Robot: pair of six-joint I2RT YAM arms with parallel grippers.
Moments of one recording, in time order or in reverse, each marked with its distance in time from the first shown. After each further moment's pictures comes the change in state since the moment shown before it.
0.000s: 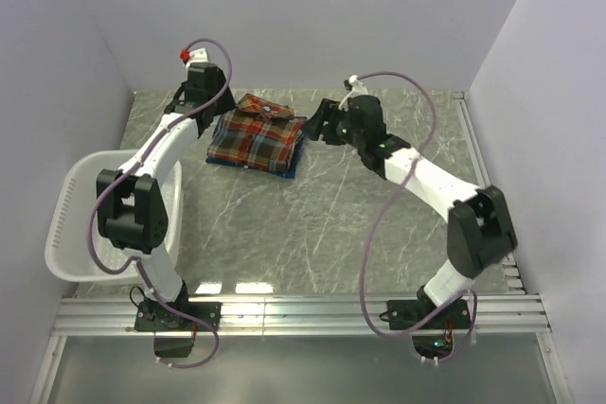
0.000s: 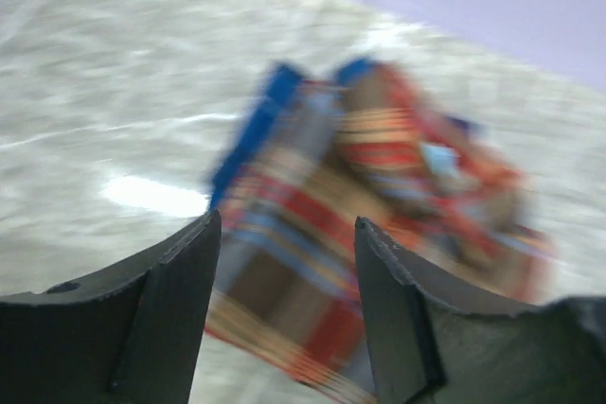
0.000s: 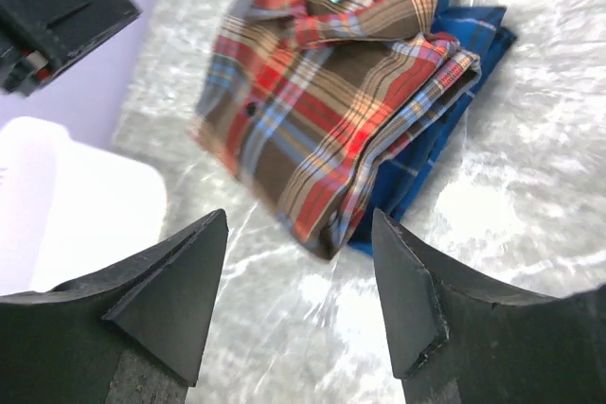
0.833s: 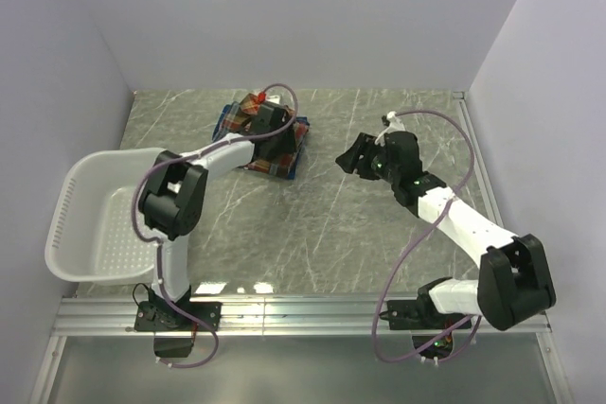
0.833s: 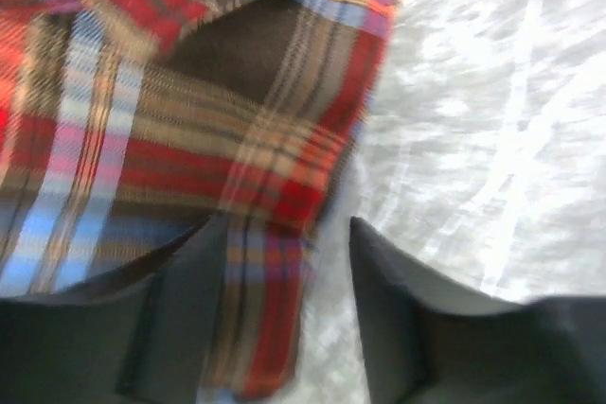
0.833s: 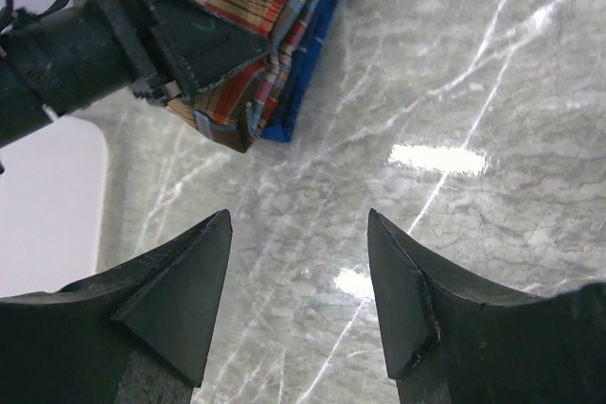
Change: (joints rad) left arm -0.296 0.232 -0.084 0.136 0.203 -0.114; right arm -0.119 -0.348 -0.428 -0.026 -0.018 0.016
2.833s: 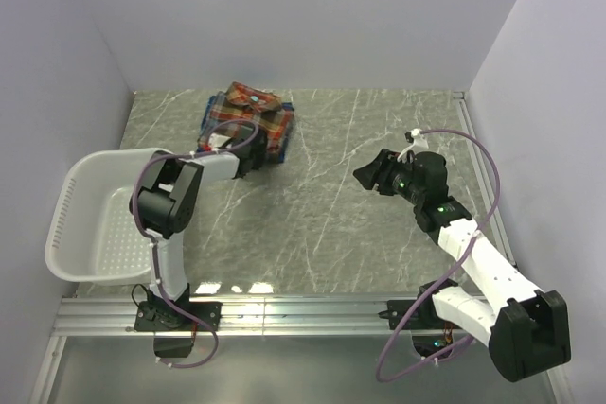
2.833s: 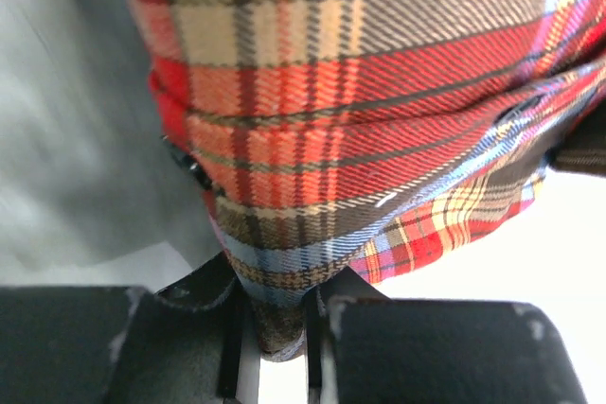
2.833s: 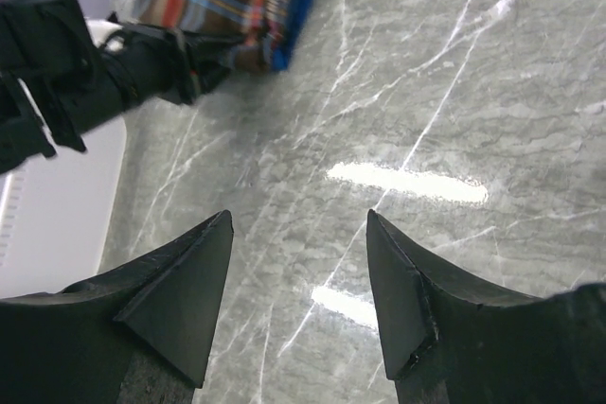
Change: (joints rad) left arm 0.075 -0.048 -0.284 0.155 -0.252 -1.098; right arm -0.106 -0.313 -0.184 -0.035 -0.101 -0.039
